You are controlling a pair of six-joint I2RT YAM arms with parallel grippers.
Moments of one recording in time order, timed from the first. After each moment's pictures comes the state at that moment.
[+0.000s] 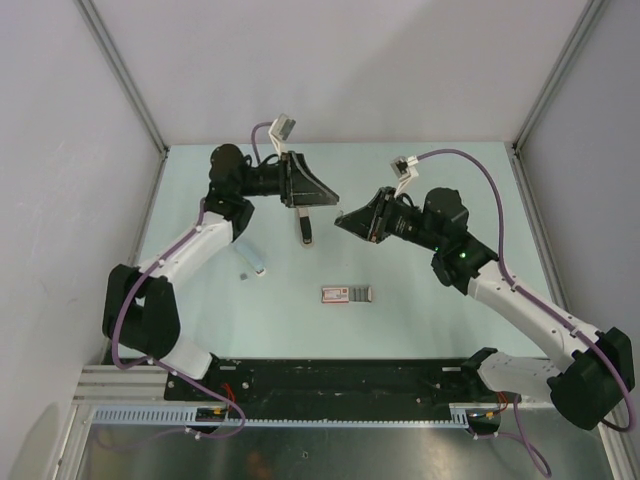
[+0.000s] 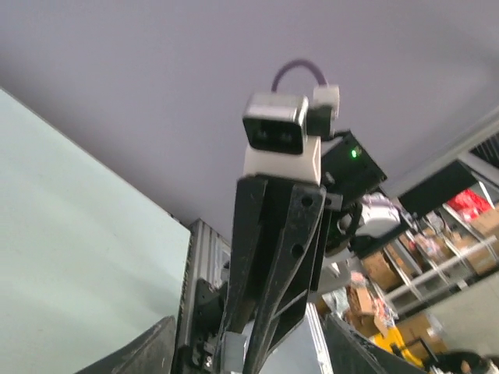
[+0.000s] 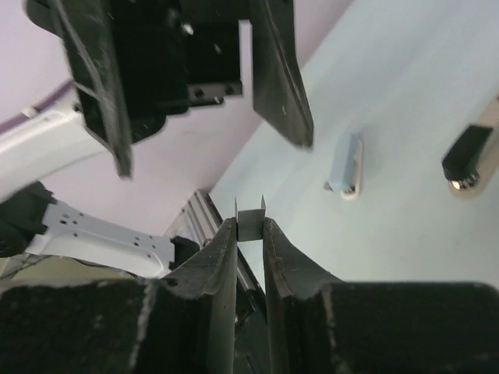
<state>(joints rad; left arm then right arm) -0.38 1.53 1.16 0.63 1.22 -1.09 0.62 1.15 0.95 0.20 -0.45 0.74</state>
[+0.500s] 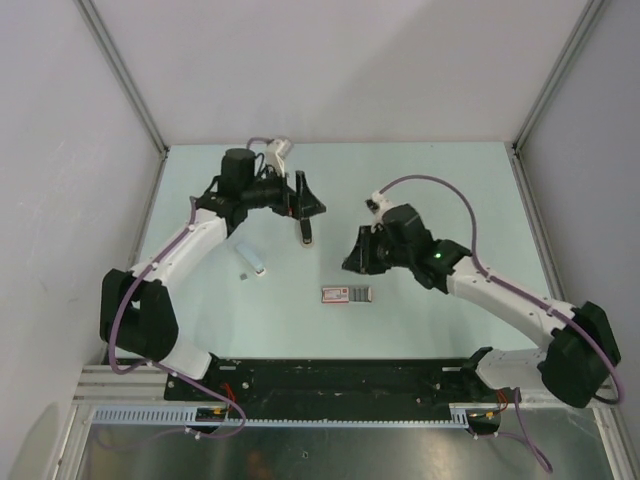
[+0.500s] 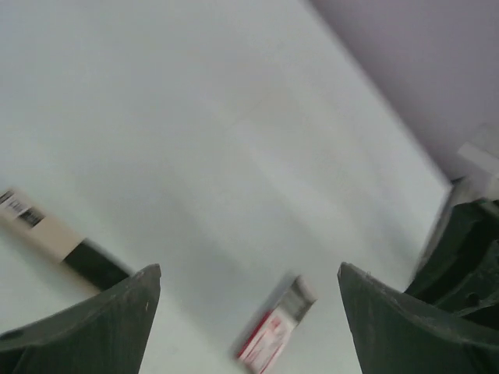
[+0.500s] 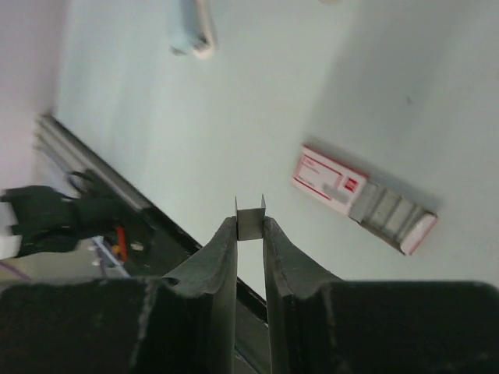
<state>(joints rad) -0.32 1.51 1.20 -0.13 0.72 -0.31 0.71 1.24 0.95 -0.26 -0.25 0.62</state>
